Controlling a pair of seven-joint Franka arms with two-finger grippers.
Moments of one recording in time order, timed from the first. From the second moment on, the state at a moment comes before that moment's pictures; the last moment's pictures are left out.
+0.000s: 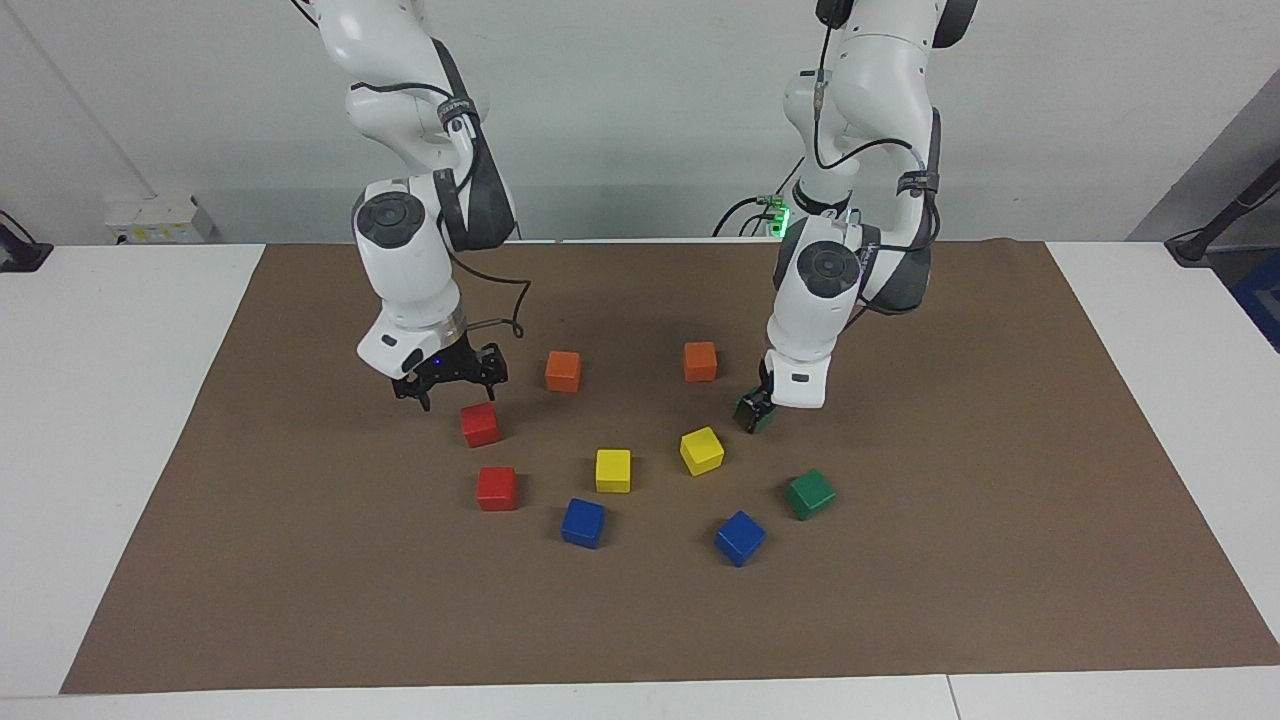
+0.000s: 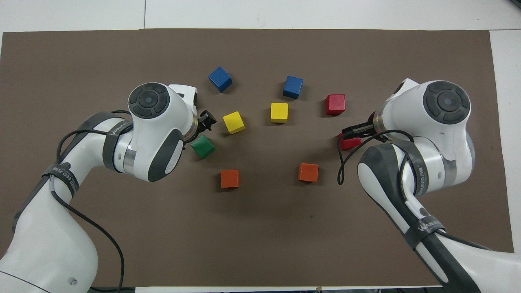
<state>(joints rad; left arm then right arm) -0.39 0.31 -0.06 -1.92 0.00 2.21 -1.00 0.21 0.16 0.00 -2.02 -0.02 2.23 0.06</state>
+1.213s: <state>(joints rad) -0.41 0.31 -0.06 -1.99 0.00 2.30 -1.00 0.24 0.28 0.00 -2.05 -0.02 2.38 0.10</state>
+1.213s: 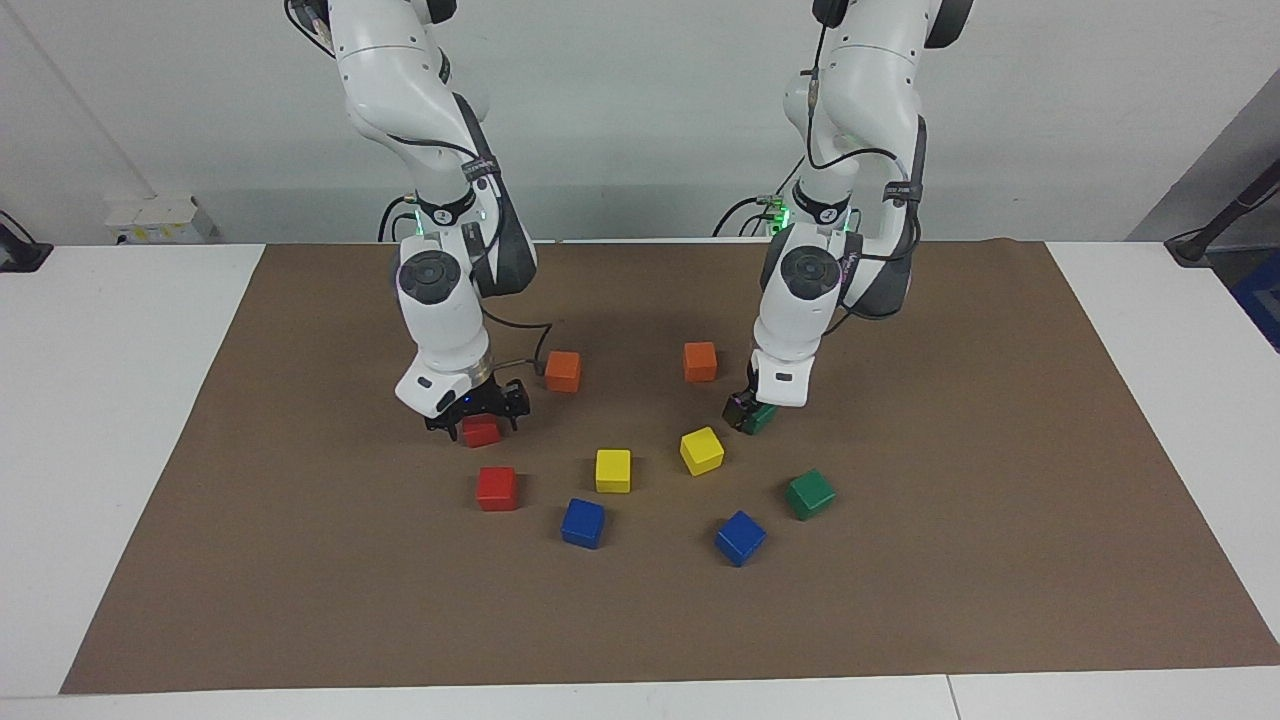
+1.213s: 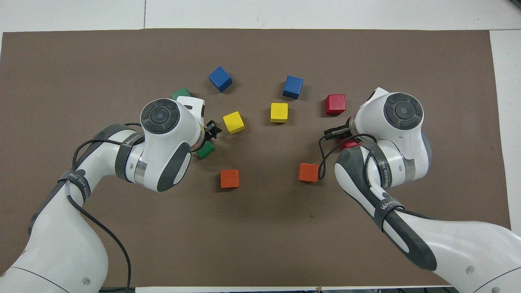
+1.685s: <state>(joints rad) -0.42 0.31 -0.06 -2.01 0.00 2.31 -1.00 0.23 0.28 0.00 -2.07 -0.02 2.38 0.10</state>
